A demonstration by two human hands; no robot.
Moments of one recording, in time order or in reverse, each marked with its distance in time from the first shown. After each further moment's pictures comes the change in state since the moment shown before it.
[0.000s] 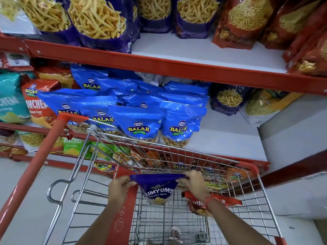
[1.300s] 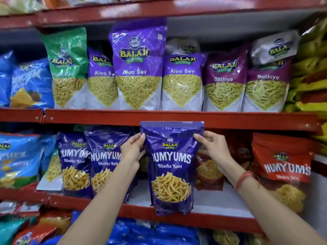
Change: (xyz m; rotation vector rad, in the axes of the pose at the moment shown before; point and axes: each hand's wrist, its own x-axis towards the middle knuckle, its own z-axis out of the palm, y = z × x) left_hand 0.051 0.486 -0.191 -1.158 0.062 0.578; right_hand -0.016 -0.306 -0.408 0.792 0.546 -0.842
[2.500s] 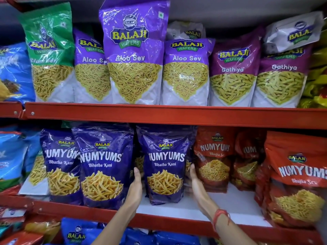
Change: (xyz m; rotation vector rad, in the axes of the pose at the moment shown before) left_hand 0.025 -0.131 -0.066 0.490 -0.065 -0.261; right_hand -0.012 0.157 0.033 -0.084 0.036 0.550
